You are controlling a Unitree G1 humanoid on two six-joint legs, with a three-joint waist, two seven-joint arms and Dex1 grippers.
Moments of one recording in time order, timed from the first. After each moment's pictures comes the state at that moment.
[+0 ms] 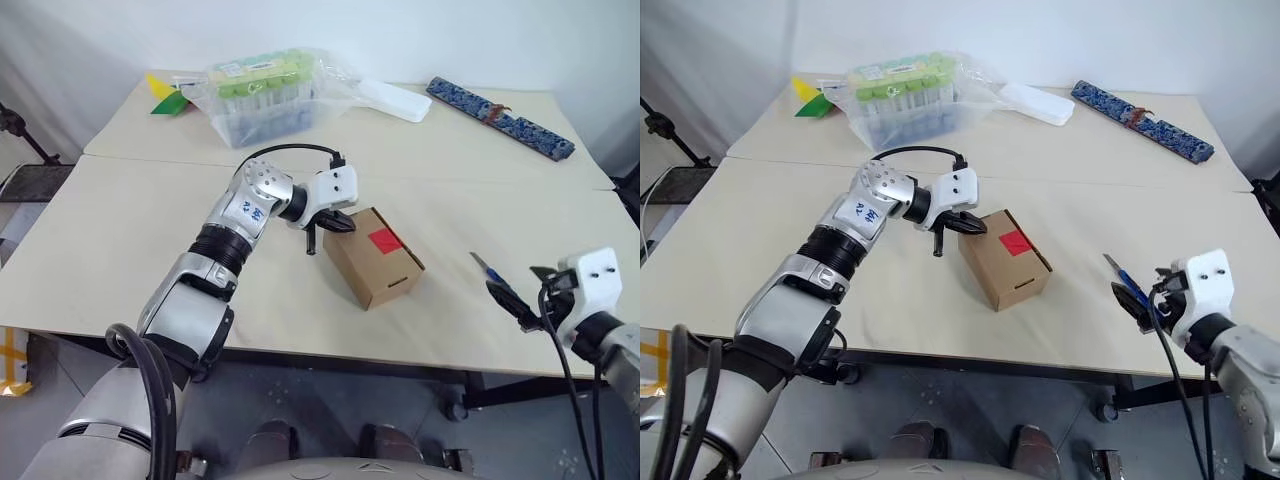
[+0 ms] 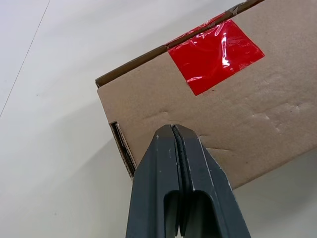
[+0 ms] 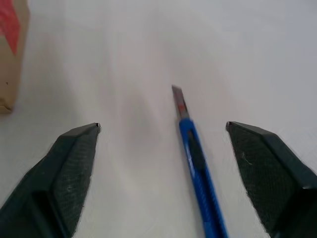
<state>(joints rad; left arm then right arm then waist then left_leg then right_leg) -1.23 0.26 -0.33 0.88 0.16 0.08 -1.09 0.01 -0.72 -0.50 -0.47 0.51 0.79 0.51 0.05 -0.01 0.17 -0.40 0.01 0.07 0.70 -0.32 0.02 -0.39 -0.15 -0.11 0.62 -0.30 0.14</state>
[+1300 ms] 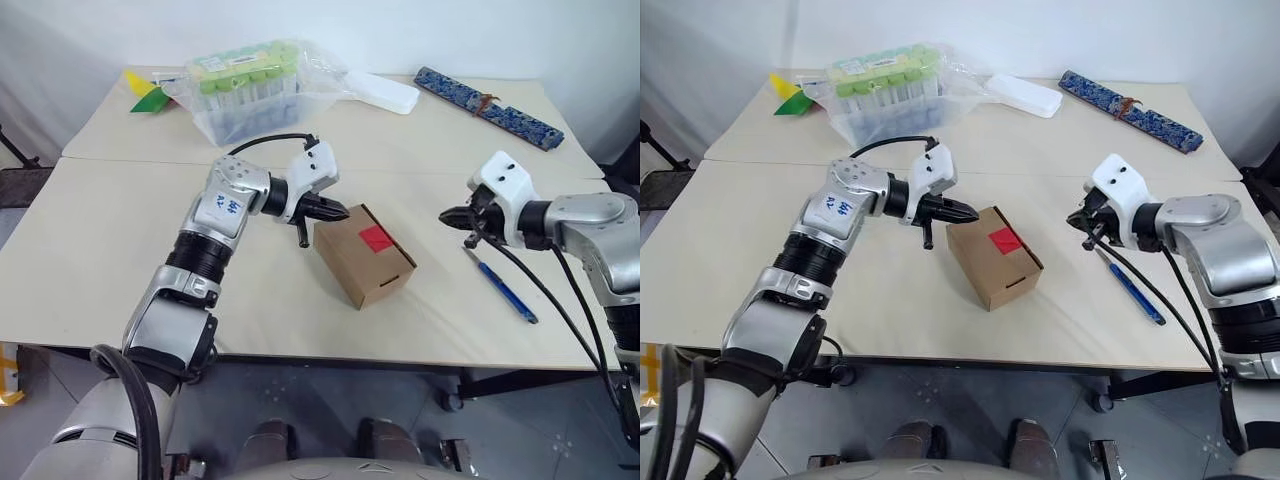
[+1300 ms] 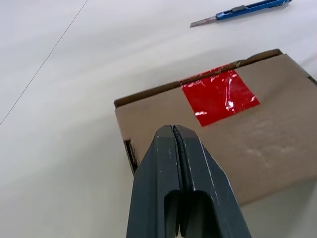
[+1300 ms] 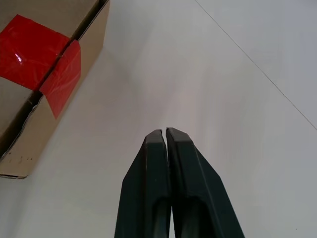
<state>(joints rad) -1.13 0.34 -0.21 0.60 0.03 0.34 -1.12 -0.74 -0.90 0.14 0.02 0.29 0.73 0.87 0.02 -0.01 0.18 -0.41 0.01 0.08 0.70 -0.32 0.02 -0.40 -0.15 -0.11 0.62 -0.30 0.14</state>
